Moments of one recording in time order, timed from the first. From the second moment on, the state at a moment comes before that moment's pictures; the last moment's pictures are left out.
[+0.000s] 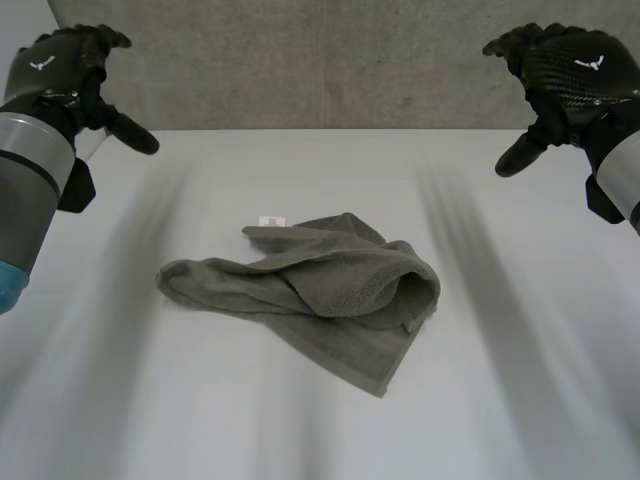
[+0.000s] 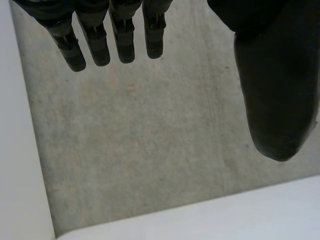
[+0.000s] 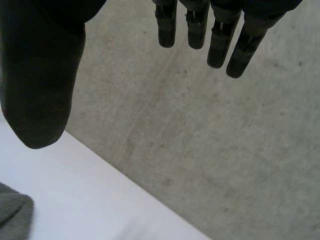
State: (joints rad) left arm 4.43 -1.75 -1.38 3.23 -1.63 3.01; right arm 1.82 -1.50 1.46 -0.06 1.34 2.99; left_hand 0.30 0.28 0.22 0.23 0.06; right_hand 0.24 0.25 0.23 0.25 0.06
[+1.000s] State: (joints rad) left arm 4.34 -1.80 -1.29 2.94 -1.62 3.01; right arm 1.84 -1.39 1.36 0.14 1.46 3.08; left_hand 0.30 0.28 0.22 0.23 0.06; right_hand 0.24 0.25 0.23 0.25 0.06
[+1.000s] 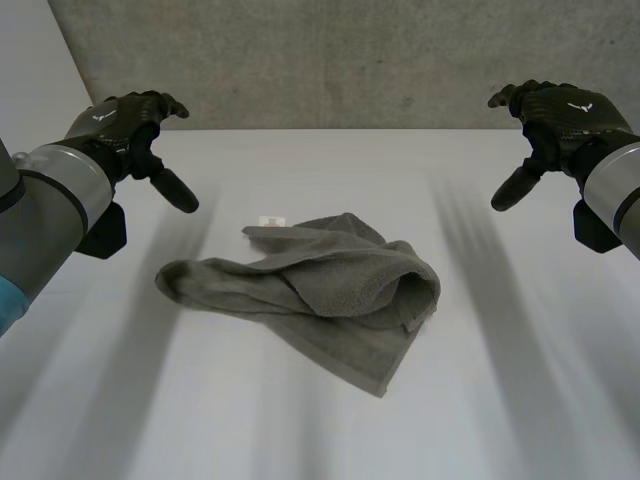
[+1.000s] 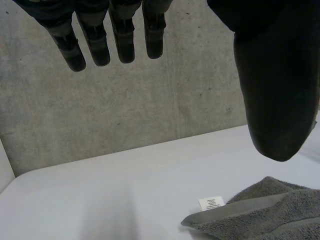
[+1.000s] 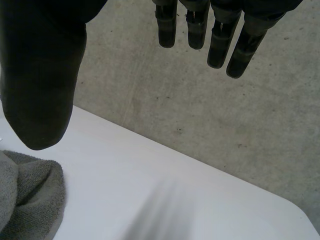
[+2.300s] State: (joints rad) left arm 4.36 -2.24 -1.28 3.00 -1.43 3.31; right arm 1.98 -1.17 1.51 0.26 1.32 2.75; left_hand 1.29 1.28 0.22 0.23 1.14; right_hand 1.09 1.09 0.23 0.25 0.93
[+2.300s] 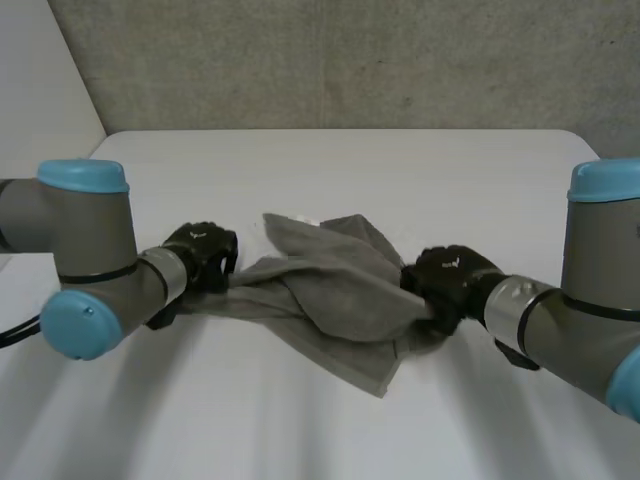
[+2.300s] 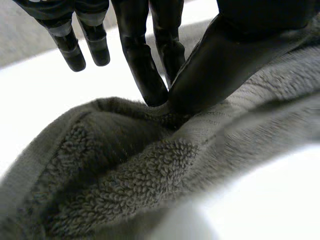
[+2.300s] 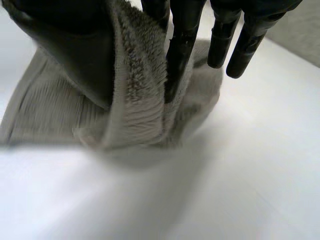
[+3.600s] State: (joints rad) left arm 4.40 -2.04 -1.77 3.60 -1.44 3.37; right arm 1.76 -1.36 1.80 -0.20 1.25 2.59; left_hand 1.00 1.00 0.22 0.23 0.83; right_hand 1.31 1.29 0.23 0.25 1.15
